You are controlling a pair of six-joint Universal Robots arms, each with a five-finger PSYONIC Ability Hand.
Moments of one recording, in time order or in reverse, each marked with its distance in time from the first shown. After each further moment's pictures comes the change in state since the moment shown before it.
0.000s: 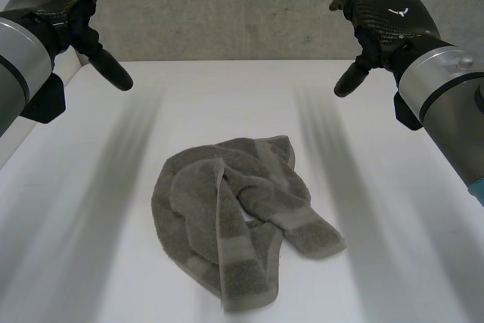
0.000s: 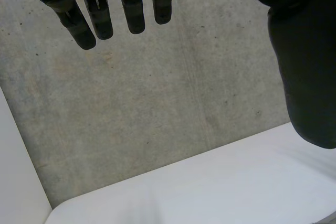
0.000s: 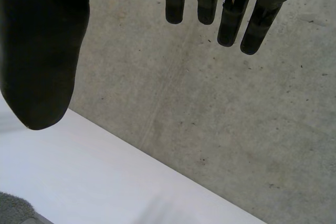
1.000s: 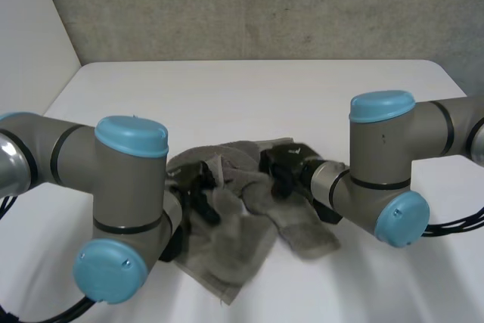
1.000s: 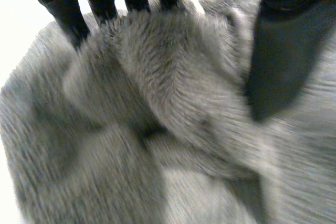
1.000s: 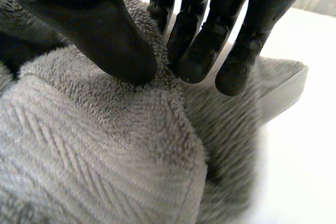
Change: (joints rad) left arm -0.260 -0.453 -0.225 0.122 -0.100 -0.336; right arm 0.099 0.531 -0.108 0.120 -0.227 0.016; left_hand 0.803 0.783 0.817 0.802 0.788; right_hand 1.091 1.053 1.082 1.084 1.099
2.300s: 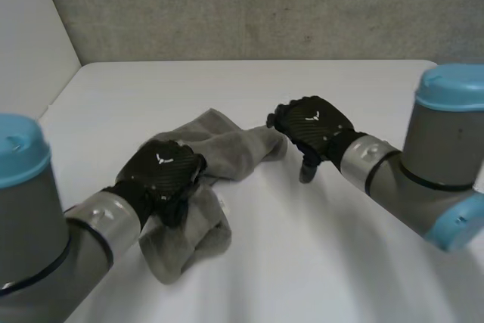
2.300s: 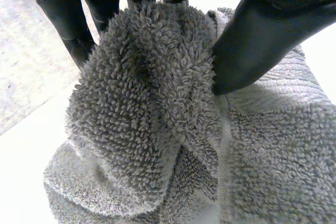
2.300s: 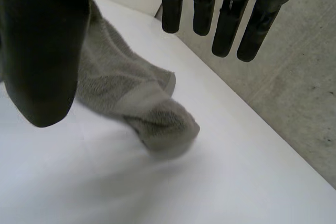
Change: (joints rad) left arm 0.084 0.480 -0.367 0.100 0.276 0.668; right arm -0.074 -0.279 0.217 -0.172 -0.095 -0.353; left_hand 0.348 0.392 0.473 0.421 0.418; right_hand -0.998 -0.955 -0.984 -1.020 -1.056
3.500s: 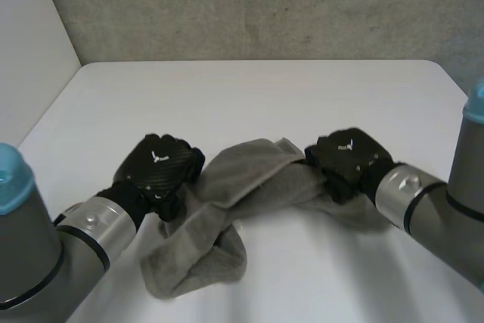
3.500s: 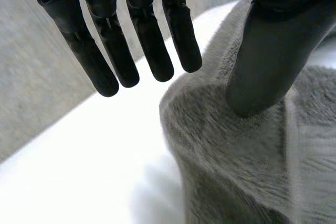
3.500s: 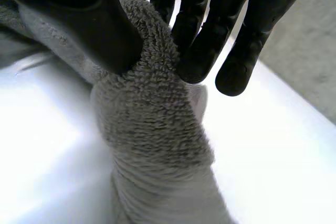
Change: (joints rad) left arm 0.065 0.002 -0.125 0.214 0.081 0.010; right arm -0.047 -0.239 0.266 0.148 0.097 -0.046; left_hand -0.472 -0.502 -0.596 -0.550 -0.491; right_hand 1.000 0.980 0.981 1.022 1.056
